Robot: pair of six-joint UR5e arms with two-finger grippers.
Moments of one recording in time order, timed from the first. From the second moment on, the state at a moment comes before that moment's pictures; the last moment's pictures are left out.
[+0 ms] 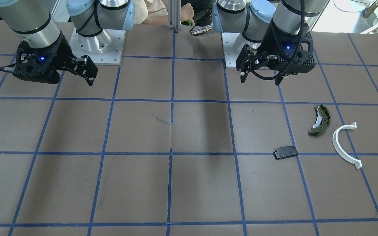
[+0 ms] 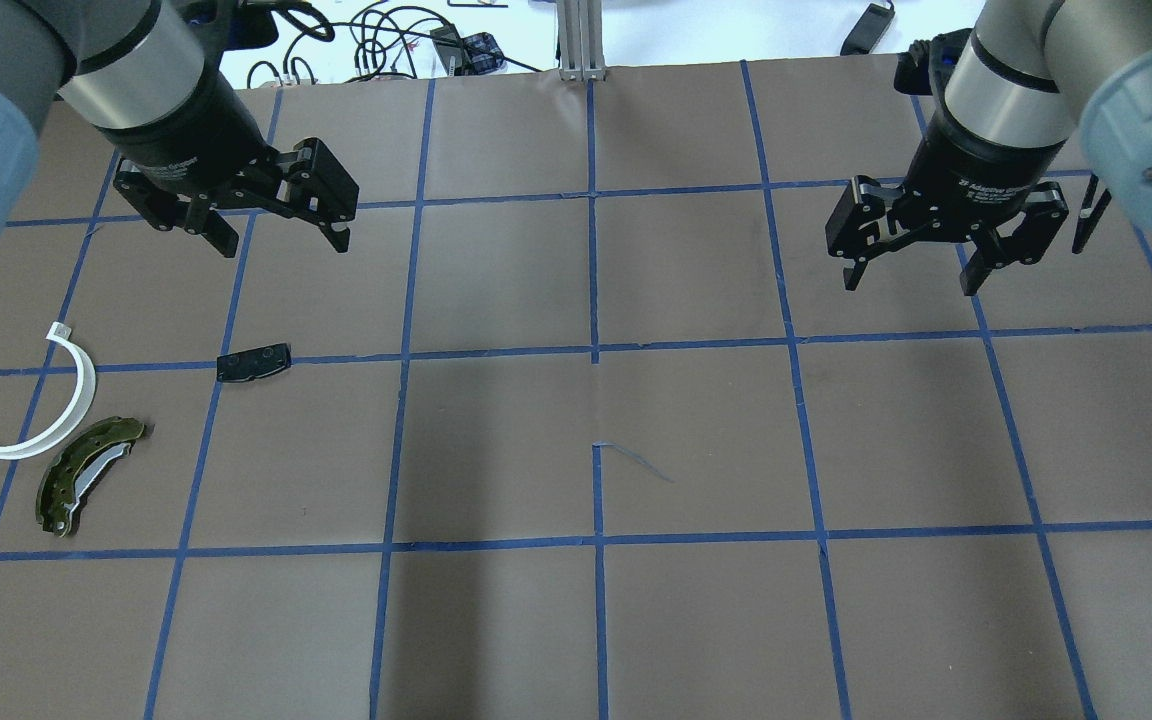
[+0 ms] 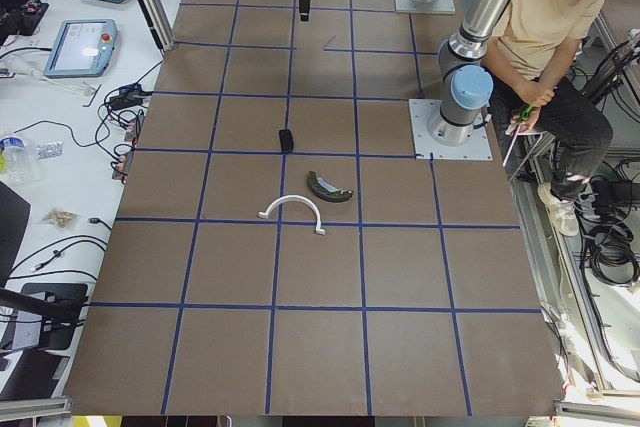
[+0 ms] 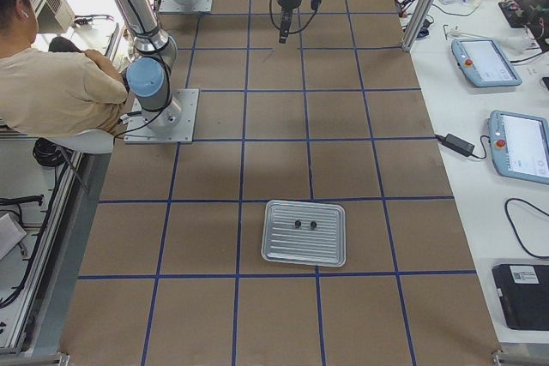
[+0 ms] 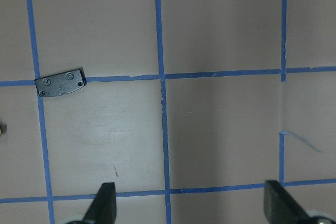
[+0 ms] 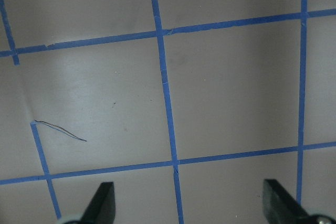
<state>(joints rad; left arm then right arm) -1.58 -1.54 -1.57 -1.57 1.53 0.02 1.52 -1.60 1.66 -1.53 -1.57 0.06</state>
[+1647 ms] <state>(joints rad) -1.57 -1.54 -1.57 -1.57 1.53 0.02 1.52 -1.60 1.66 -1.54 -1.57 0.06</state>
